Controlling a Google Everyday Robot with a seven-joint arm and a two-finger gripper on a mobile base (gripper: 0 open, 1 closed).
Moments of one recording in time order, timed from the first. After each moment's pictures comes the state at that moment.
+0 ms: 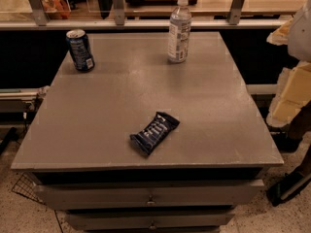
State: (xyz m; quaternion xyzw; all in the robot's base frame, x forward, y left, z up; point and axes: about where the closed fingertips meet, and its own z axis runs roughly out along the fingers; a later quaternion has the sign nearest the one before) arm 0.438 -0.215 0.982 -0.60 0.78 -0.04 0.17
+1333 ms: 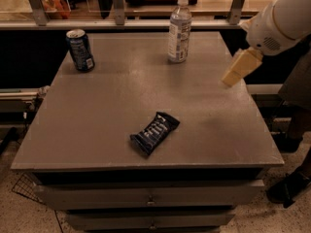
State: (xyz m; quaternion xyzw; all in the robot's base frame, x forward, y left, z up) arm 0.582 -0.197 0.944 -0.53 0.79 -0.01 0.32
